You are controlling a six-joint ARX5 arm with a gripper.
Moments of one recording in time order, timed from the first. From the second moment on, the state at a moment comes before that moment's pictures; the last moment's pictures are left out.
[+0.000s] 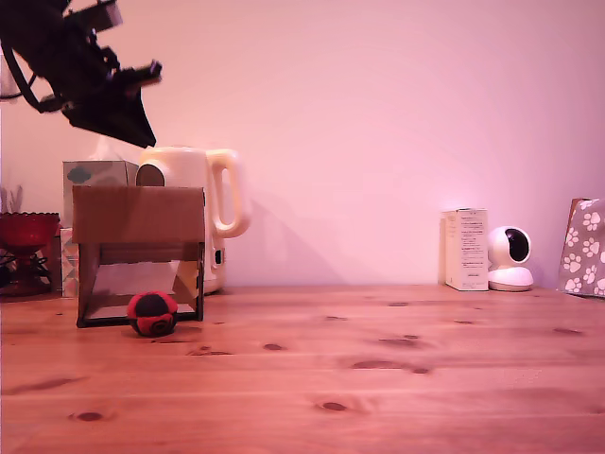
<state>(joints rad) -0.16 1.65 1.38 -0.31 0.28 0.06</state>
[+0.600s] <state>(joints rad) -0.17 1.57 1.12 -0.23 0.38 0.03</state>
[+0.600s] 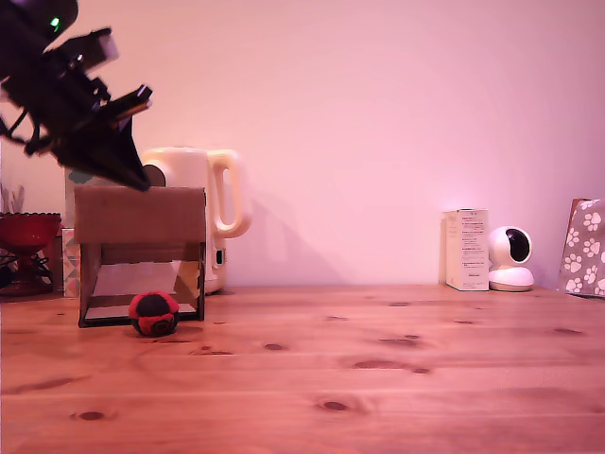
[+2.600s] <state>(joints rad) -0.18 1.68 0.60 0.66 0.30 -0.08</state>
